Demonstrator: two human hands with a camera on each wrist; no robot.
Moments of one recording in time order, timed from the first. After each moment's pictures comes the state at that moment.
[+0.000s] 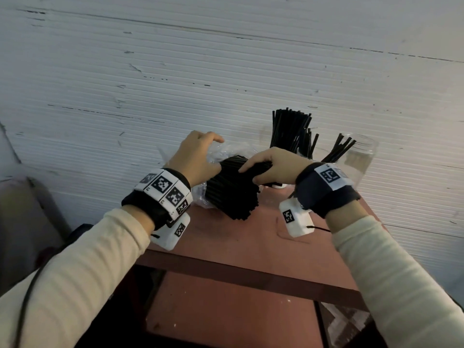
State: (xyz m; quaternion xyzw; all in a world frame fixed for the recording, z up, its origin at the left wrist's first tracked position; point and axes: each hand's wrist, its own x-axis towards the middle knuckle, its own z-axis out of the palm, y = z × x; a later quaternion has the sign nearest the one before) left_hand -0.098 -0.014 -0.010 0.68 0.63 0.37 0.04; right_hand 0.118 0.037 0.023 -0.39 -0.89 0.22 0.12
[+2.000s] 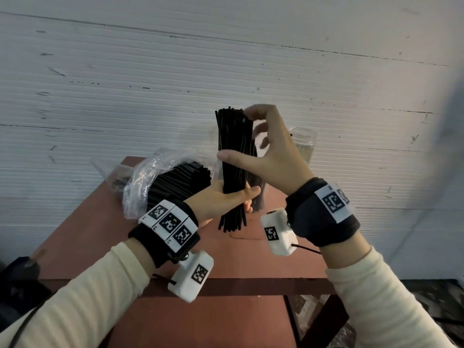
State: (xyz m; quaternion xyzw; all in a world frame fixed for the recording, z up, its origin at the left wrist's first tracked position) left_hand 0.042 -0.027 -0.031 0.70 0.38 0.37 0.47; right_hand 0.180 -0.035 0.045 -0.36 -0.78 0.11 0.50
